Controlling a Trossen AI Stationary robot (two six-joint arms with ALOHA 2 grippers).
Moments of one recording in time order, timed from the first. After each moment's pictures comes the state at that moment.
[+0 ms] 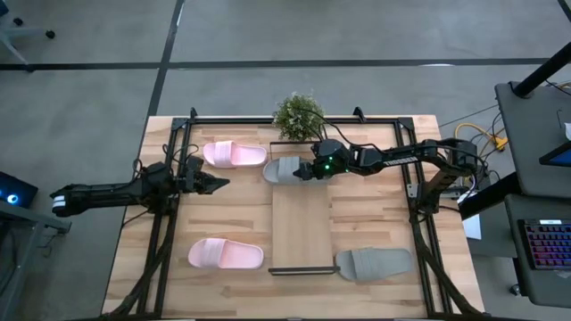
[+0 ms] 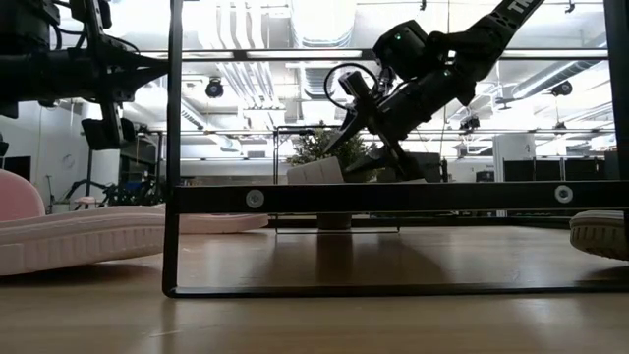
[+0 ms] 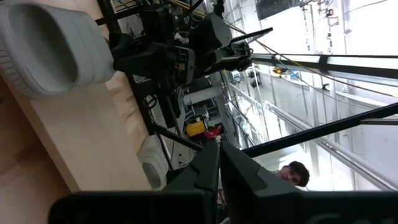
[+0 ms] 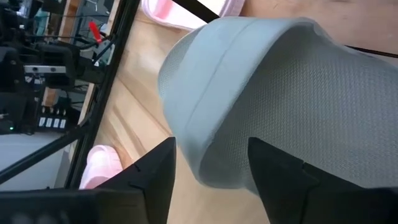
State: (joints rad) left arm 0.17 0.30 0.04 0.33 0.13 -1.30; right arm -0.26 1.64 0.85 0.18 -0.15 1.01
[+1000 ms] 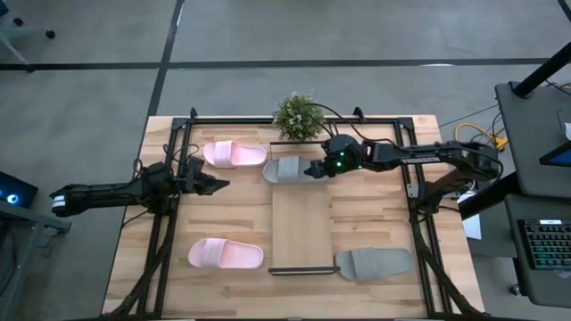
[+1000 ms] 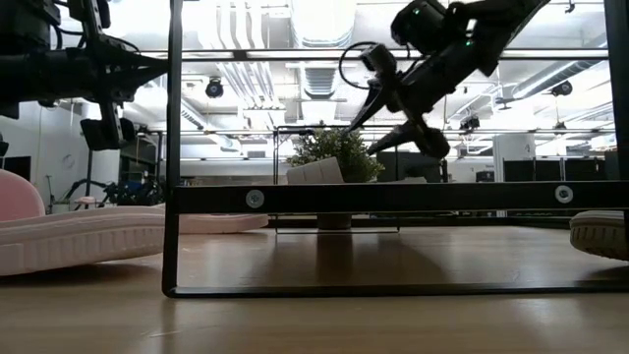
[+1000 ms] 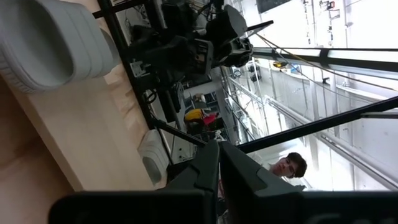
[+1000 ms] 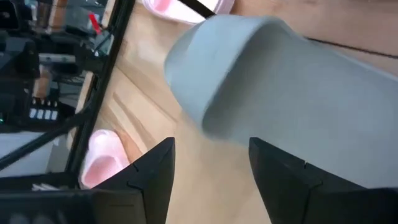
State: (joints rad) left arm 0.17 0.31 0.04 0.33 0.15 -1.29; right arm -0.26 1.44 0.85 -0.07 -0.16 0.98
